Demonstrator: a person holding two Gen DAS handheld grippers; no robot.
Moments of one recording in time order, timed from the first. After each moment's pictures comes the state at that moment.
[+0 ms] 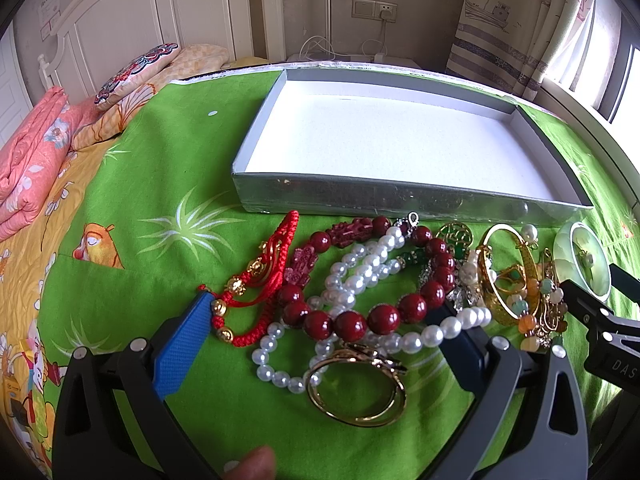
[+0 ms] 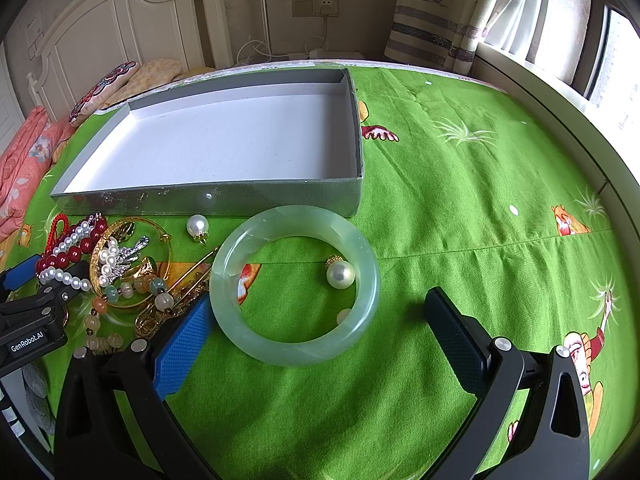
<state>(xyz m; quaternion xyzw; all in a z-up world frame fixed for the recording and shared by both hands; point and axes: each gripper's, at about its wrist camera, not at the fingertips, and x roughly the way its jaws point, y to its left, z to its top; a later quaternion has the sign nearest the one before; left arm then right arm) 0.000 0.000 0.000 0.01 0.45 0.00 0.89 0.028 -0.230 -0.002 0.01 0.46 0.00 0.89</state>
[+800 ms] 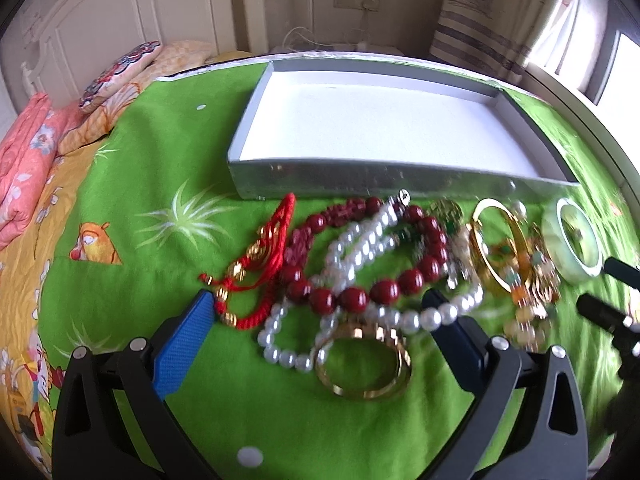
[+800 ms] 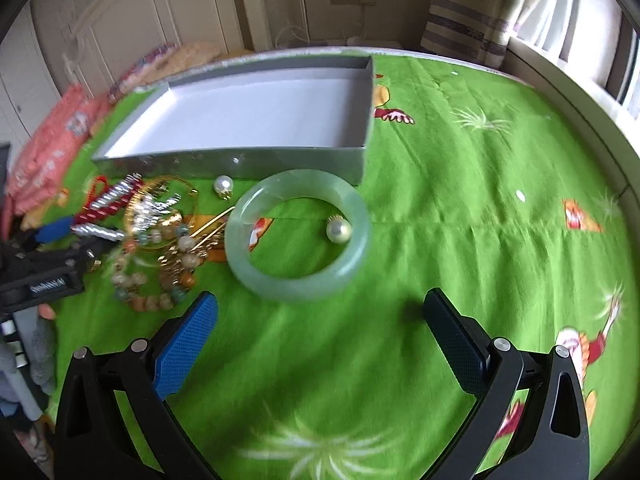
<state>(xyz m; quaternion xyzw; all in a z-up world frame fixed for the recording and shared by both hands) -0.010 0.007 0.002 0.02 0.46 -0.04 0.88 0.002 -0.255 0.004 0.02 0.47 0.09 0.88</state>
